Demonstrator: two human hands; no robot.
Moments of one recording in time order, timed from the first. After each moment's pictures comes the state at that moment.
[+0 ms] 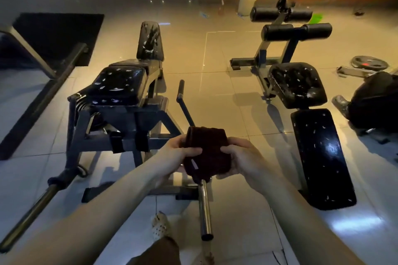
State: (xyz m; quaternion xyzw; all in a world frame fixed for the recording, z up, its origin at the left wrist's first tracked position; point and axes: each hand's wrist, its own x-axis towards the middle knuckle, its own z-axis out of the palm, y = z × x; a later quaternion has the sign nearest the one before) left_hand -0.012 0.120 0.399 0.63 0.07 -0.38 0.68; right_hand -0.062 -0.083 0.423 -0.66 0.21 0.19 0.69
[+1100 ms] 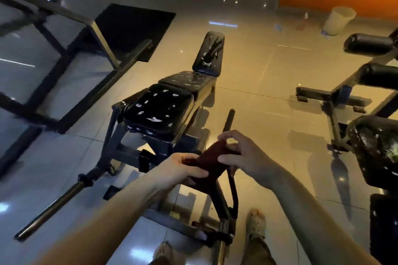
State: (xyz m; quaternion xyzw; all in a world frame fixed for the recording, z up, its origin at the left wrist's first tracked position) left_hand 0.178 0.174 0.367 0.68 0.12 -0.34 0.64; right_hand 0.235 -0.049 0.374 -0.72 -0.06 0.34 0.60
